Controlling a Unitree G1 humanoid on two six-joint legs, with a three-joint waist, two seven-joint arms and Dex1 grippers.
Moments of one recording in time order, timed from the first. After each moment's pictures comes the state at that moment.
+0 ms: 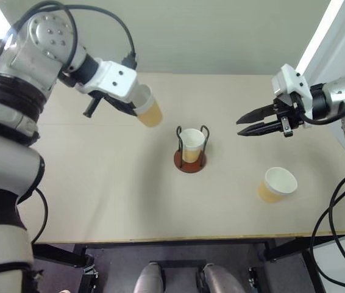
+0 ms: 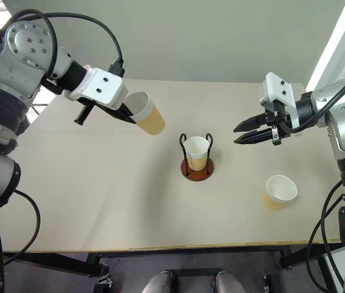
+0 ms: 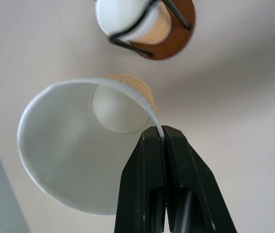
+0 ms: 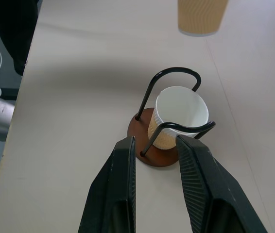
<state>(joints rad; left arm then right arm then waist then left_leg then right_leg) -1.68 0.86 -0.90 0.98 -0.20 -0.47 -1.58 -1.07 -0.89 0.20 0.17 0.27 0.47 1.54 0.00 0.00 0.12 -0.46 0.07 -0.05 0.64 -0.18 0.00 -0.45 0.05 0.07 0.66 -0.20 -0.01</state>
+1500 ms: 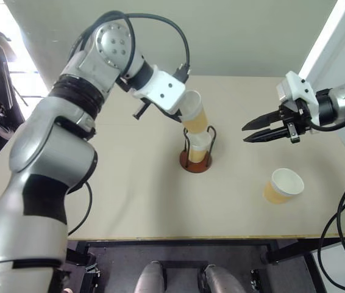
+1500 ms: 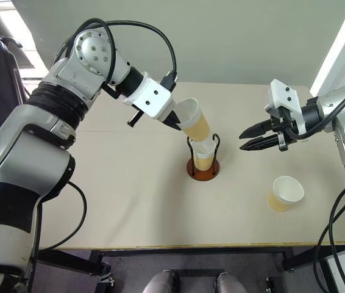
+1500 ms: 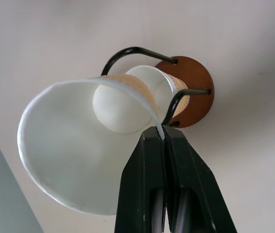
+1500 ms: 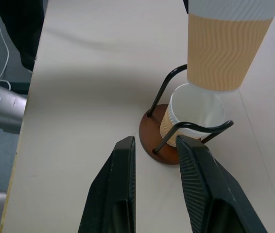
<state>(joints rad) -1.66 0.57 -0.75 1.10 -0.11 -0.67 -1.58 -1.02 -0.94 0.19 0.11 0.28 0.51 1.56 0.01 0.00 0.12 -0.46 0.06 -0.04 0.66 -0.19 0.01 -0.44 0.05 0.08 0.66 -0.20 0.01</state>
